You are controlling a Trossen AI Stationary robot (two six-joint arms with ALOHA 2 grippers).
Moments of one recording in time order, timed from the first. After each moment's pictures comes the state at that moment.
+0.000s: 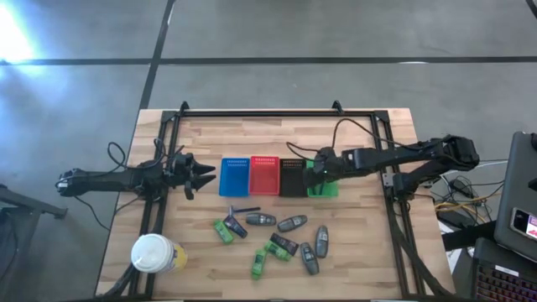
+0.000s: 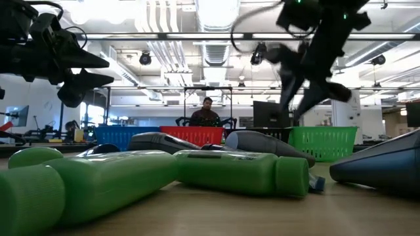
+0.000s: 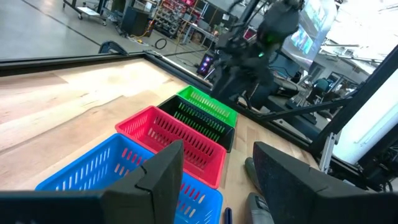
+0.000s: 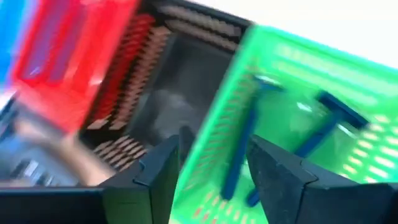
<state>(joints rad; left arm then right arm) 0.02 0.17 0.01 0.04 -0.18 -0.50 -0.04 1.37 0.84 -0.52 0.19 1.10</state>
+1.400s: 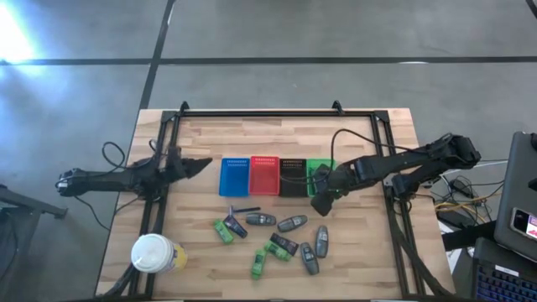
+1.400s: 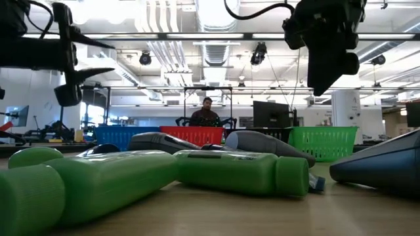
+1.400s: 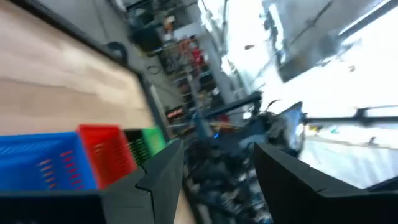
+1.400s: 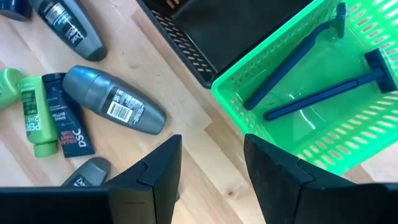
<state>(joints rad) 0.02 0.17 0.01 0.24 -0.36 -1.16 0.16 1.38 1.01 -0.82 0.08 0.88</state>
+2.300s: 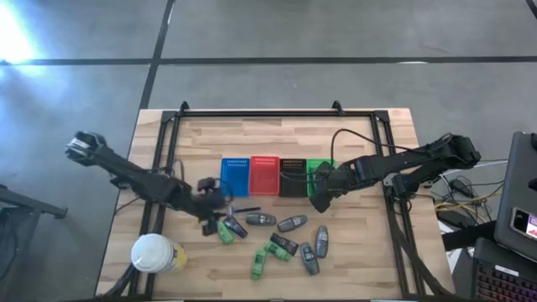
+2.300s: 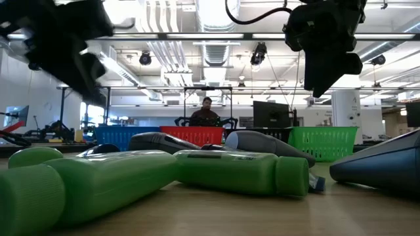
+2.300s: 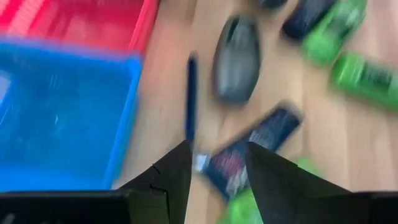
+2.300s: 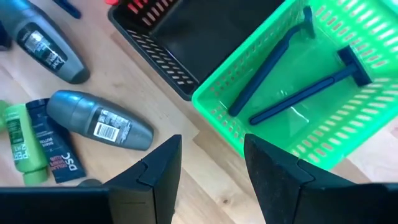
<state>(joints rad) -0.42 1.20 0.69 -0.40 -0.29 -0.51 0.15 1.38 1.01 -0.83 0.14 0.98</state>
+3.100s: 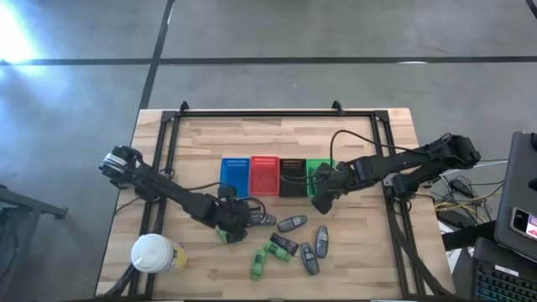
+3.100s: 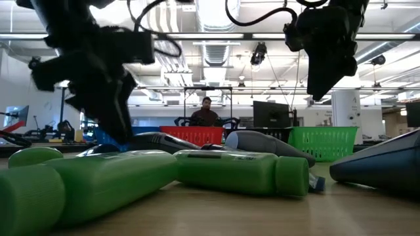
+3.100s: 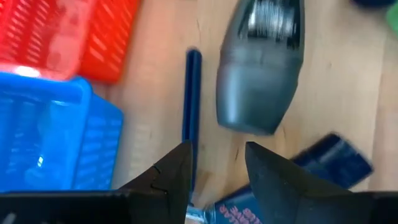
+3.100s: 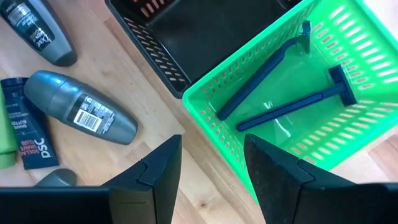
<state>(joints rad) -0.41 1.63 0.95 -0.51 -0.36 -0.50 0.15 1.38 0.99 -0.83 0.16 0.83</state>
